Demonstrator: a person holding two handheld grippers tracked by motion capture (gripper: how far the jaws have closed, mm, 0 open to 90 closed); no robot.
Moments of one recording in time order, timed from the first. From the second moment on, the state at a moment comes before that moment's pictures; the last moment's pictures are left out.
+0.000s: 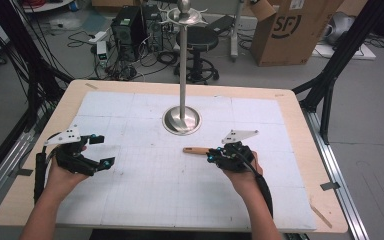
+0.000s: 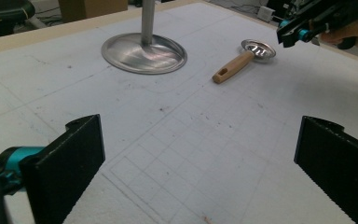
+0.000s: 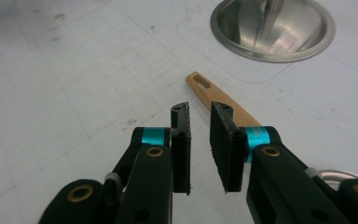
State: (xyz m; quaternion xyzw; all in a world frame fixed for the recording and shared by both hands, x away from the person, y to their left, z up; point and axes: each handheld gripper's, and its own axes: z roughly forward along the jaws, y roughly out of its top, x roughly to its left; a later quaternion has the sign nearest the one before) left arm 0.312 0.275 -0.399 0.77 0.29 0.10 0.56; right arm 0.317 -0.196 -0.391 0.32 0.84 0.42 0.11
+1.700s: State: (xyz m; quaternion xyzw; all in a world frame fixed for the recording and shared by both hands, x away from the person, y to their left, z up) left arm 0.309 0.270 -0.399 0.78 0.26 0.09 0.57; right arm 0.291 -0.254 -0.390 0.33 0.77 0.53 0.15
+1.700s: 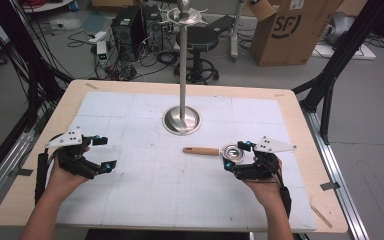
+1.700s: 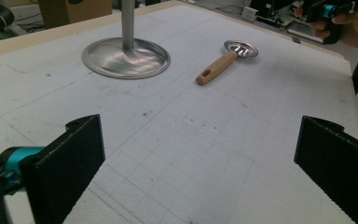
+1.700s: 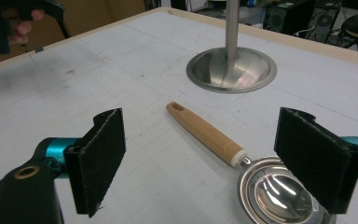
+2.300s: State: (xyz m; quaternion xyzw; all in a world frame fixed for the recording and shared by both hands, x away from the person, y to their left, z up) left arm 0.308 0.271 -0.399 0.78 0.26 0.09 0.56; right arm 0.293 -0.254 -0.390 0.33 0.77 0.53 0.15
